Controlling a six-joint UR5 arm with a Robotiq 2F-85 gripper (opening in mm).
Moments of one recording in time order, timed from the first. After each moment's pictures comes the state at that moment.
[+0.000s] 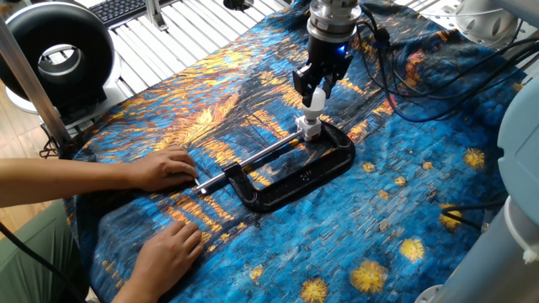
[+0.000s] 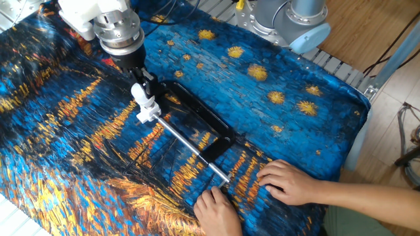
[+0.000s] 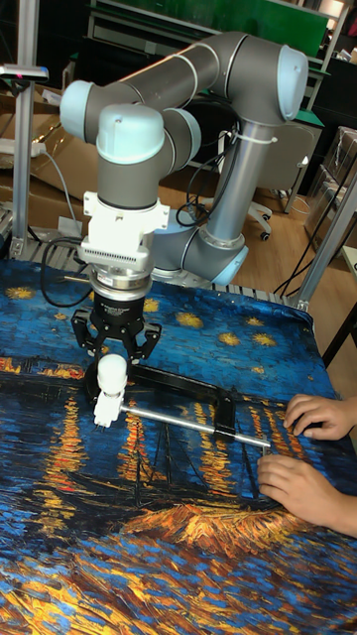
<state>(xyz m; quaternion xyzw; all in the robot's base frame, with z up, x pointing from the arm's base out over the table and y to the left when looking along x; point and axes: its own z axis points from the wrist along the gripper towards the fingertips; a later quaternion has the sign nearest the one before) 0.522 -0.071 0.097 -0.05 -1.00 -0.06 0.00</state>
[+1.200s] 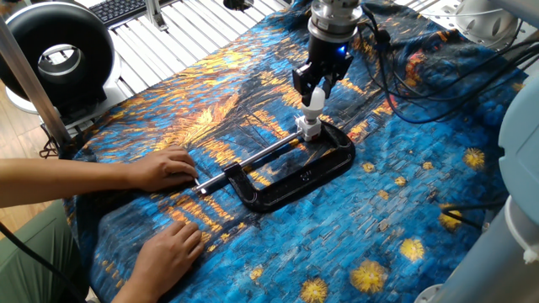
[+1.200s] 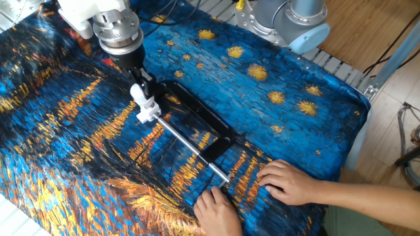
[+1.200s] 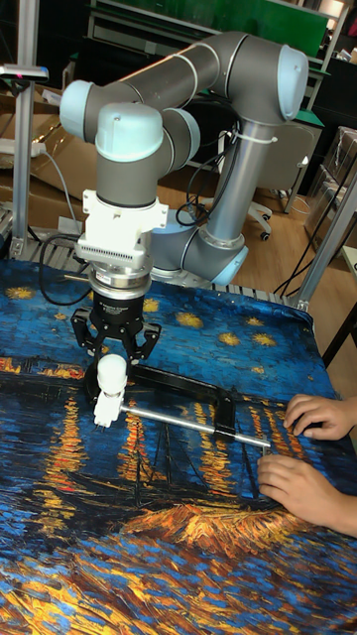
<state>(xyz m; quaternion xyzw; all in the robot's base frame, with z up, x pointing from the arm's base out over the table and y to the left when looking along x) 0.521 -0.076 0.099 -0.07 -1.00 -0.05 0.00</state>
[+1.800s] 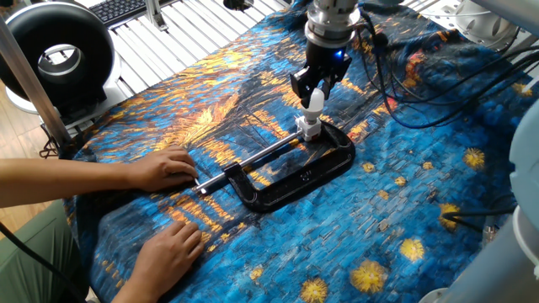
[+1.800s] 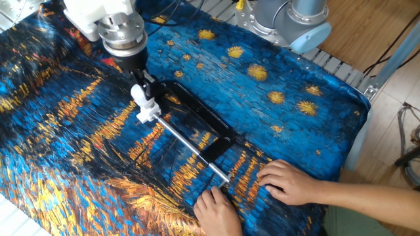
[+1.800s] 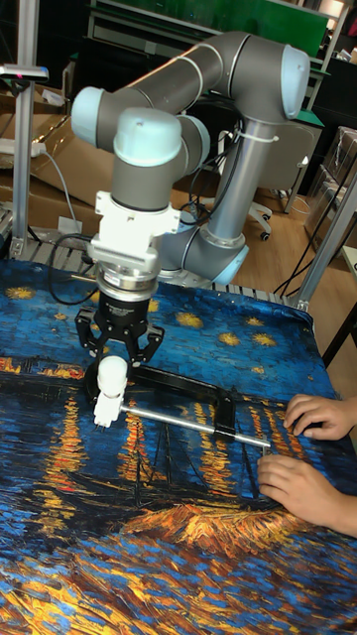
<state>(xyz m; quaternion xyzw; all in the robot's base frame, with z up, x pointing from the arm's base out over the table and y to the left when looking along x) 0.519 -0.068 0.094 -0.08 -1.00 -0.02 -0.01</state>
